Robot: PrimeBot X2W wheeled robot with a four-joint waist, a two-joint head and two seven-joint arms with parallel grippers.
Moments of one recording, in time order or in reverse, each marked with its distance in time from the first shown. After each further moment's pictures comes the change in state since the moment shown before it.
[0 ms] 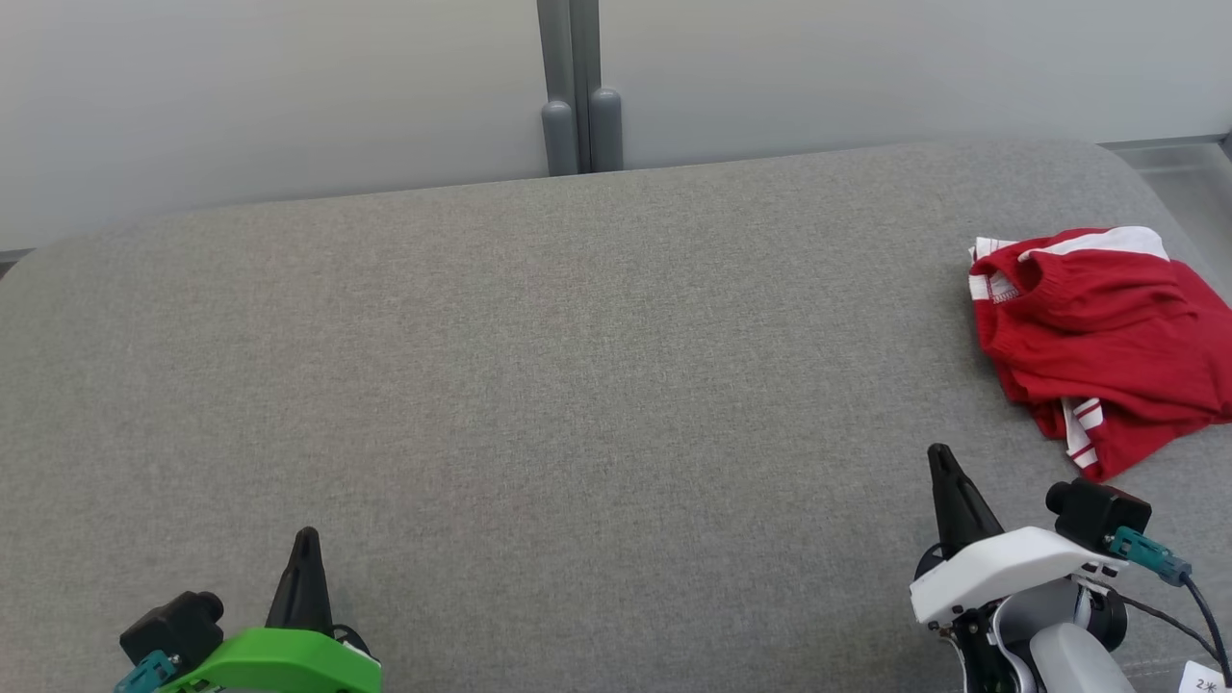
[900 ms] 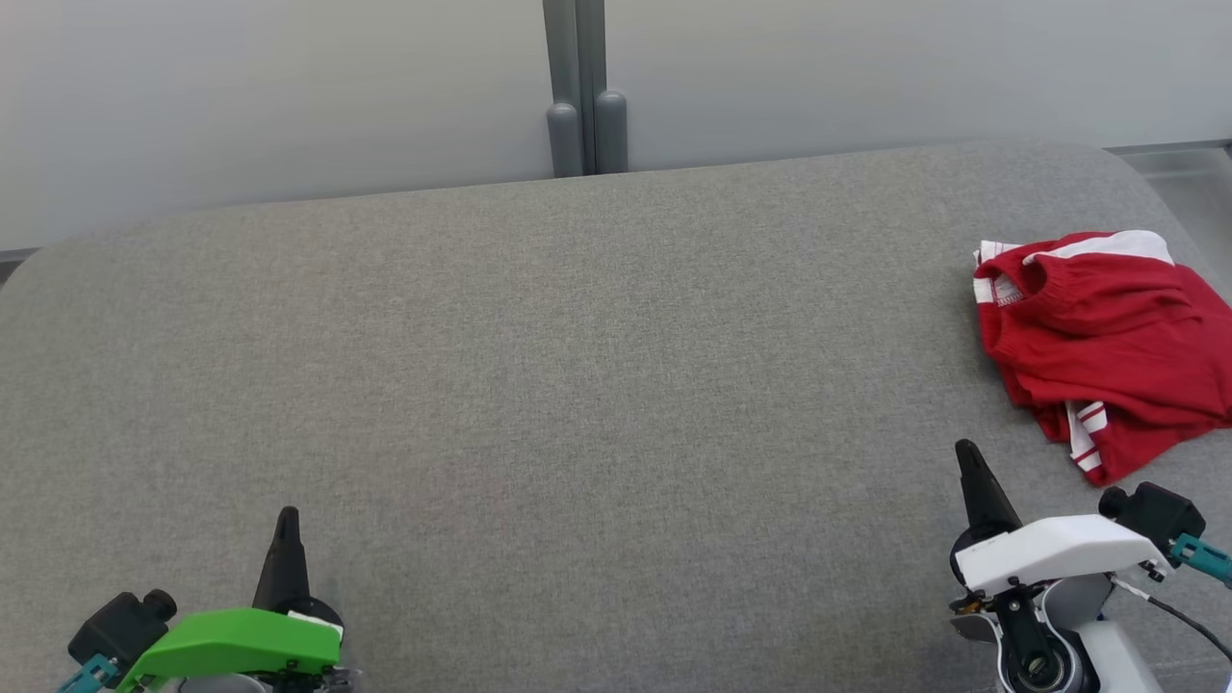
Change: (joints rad) left arm -0.019 0.001 0.035 -0.047 -0.367 -0.018 0.088; right arm 0.000 0.000 -0.063 -0.037 0.384 0.000 0.101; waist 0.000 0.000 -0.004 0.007
